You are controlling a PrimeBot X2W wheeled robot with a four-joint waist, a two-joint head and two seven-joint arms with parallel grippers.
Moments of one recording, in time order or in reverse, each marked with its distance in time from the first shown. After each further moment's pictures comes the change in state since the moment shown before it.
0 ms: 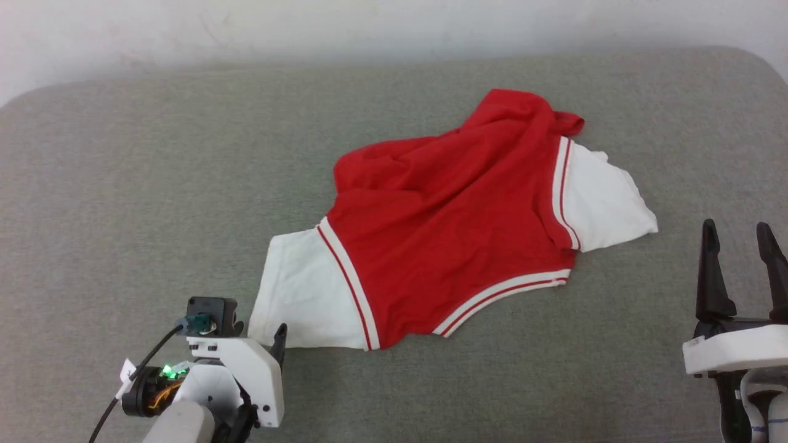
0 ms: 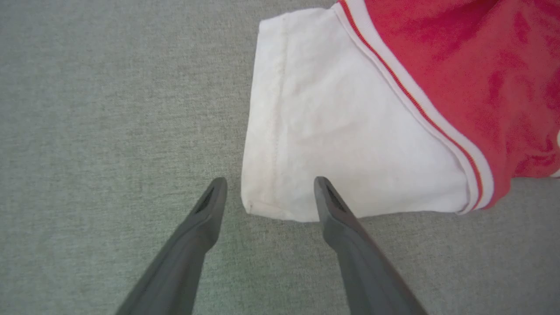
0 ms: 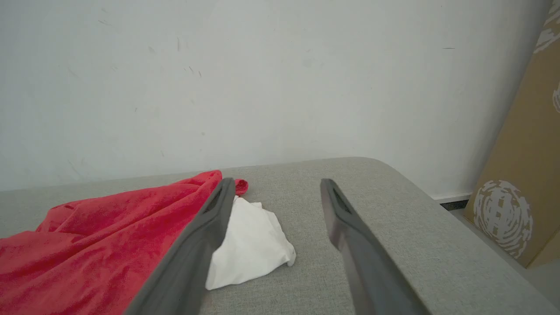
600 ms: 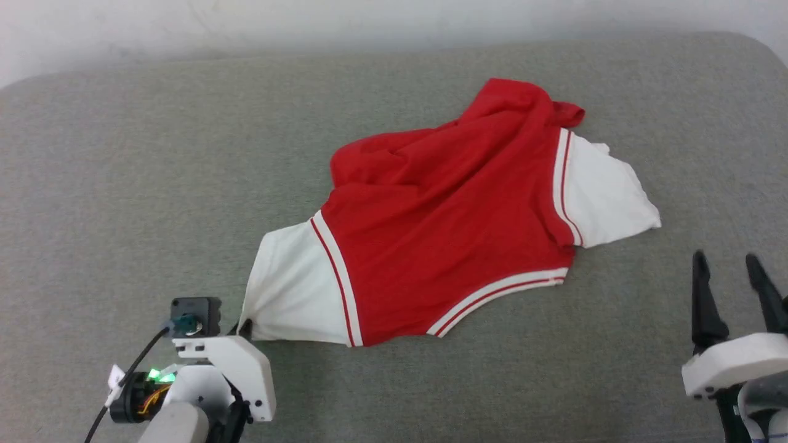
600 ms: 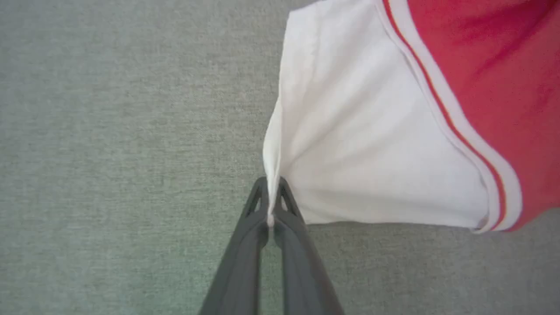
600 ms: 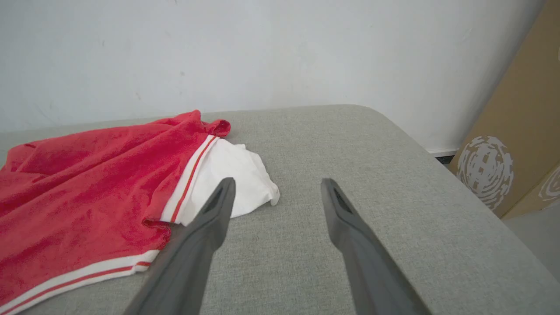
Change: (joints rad) left arm 0.000 0.002 0.016 -0.005 0.000 0.078 0.014; right arm 0.025 0.009 -0.025 0.019 -0.043 0.000 0.095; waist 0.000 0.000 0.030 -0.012
